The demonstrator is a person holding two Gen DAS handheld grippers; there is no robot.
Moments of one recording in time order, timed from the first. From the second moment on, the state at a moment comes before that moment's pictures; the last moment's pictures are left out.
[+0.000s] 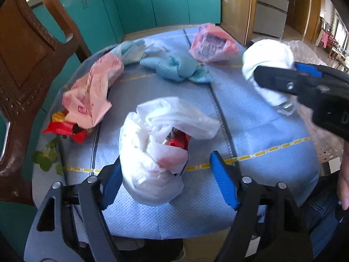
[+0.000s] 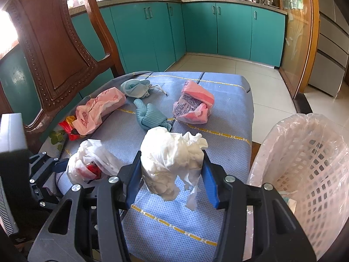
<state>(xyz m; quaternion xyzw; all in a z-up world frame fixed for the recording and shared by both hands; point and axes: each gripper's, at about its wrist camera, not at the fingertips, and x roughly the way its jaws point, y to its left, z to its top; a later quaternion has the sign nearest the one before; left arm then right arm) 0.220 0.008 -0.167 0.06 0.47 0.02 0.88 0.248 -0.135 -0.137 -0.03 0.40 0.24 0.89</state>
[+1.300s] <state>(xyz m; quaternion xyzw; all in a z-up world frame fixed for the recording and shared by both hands) 0.204 0.025 -0.140 0.01 0.42 0.04 0.91 0.230 -0.149 -0.112 -0.01 0.33 0.24 0.91</state>
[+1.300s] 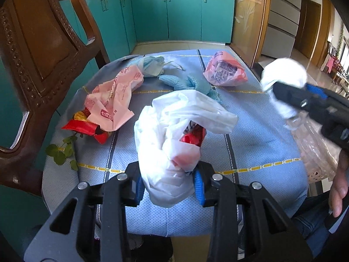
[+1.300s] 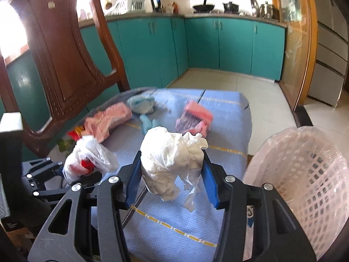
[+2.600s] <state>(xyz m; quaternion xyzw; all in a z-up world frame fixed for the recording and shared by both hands) 0.219 -0.138 -0.109 0.07 0.37 -0.12 0.92 0.200 -0.378 -0.114 0.27 0.27 -0.03 0.92</state>
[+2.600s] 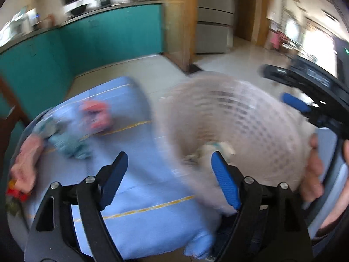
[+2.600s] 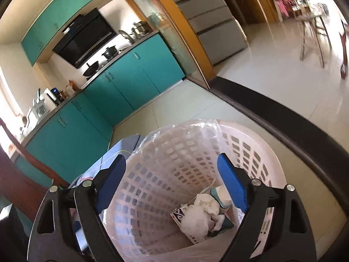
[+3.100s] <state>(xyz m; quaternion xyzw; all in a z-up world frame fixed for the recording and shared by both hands) 0.205 0.058 -0.143 -0.01 0.43 0.13 0.89 0.260 -0.226 -0.098 0.14 0.34 0.13 0.92</state>
